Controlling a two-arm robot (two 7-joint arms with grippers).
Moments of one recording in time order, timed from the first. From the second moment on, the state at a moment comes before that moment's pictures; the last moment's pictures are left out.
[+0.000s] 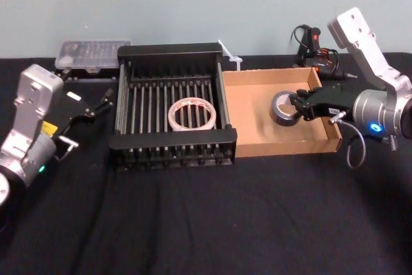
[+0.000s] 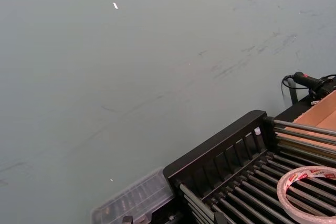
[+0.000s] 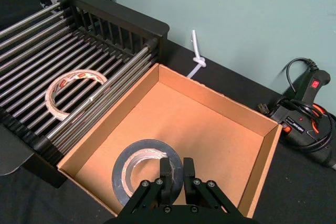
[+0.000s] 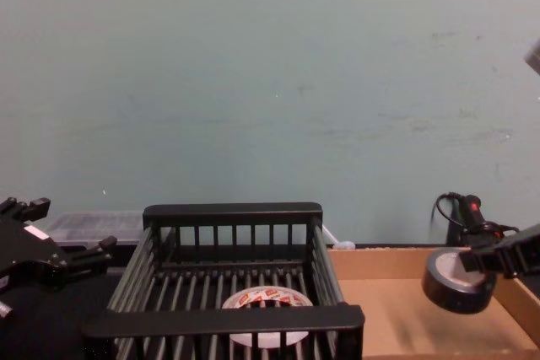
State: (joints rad) left arm -0.20 0.60 0.45 -1.41 -0.25 -0.12 0.03; right arm 0.40 0.53 -0.43 -1.51 0.37 0.61 0.35
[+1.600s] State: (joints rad) left arm -0.20 0.60 0.45 -1.41 -0.25 -0.12 0.03; right arm 0.37 0.53 -0.40 -1.53 0.36 0.58 0.32
